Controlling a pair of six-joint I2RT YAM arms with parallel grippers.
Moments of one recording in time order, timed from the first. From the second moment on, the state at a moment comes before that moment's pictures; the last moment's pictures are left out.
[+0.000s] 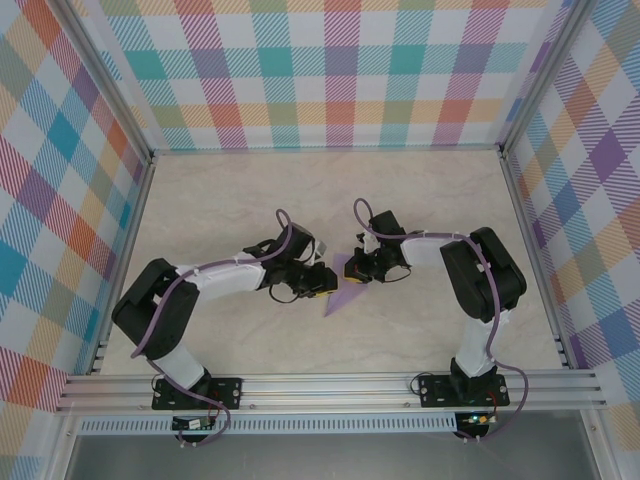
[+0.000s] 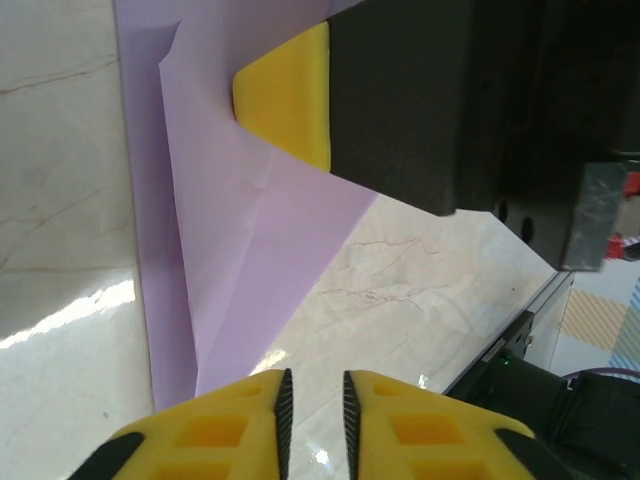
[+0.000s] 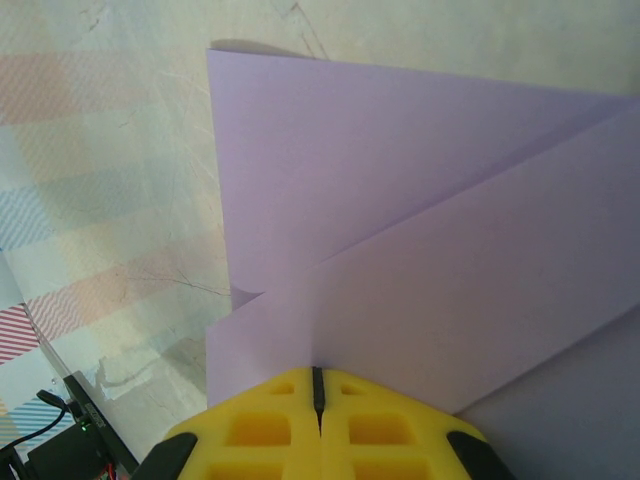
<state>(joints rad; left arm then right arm) -0.70 1.66 0.91 -0.21 0.54 -0.85 0.48 1.87 0.95 -0.23 -0.62 0.66</state>
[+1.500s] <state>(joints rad) -0.74 1.68 0.72 -0.09 0.57 -1.00 0.48 1.89 0.97 -0.24 -0.64 0.66</state>
